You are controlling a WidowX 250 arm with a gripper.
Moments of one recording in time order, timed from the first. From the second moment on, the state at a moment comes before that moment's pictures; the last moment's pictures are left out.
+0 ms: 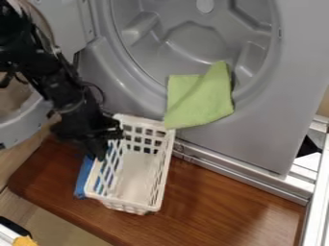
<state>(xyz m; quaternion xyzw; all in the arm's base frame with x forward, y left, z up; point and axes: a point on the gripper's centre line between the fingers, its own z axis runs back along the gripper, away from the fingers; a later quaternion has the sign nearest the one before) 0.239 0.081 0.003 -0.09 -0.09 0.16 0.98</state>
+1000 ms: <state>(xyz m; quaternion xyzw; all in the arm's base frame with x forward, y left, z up) 0.227 -0.021 0.049 -0.20 -0.12 0.02 0.97</state>
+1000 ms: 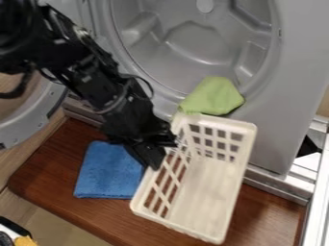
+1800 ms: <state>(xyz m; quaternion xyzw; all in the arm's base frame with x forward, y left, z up) 0.238 -0.072 -0.009 -0.21 -0.07 0.00 0.97</state>
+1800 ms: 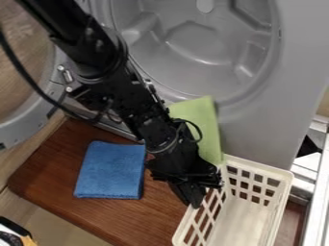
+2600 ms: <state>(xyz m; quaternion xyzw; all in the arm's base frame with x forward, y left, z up) 0.245 -0.072 -0.023 -0.21 -0.04 0.01 0.98</state>
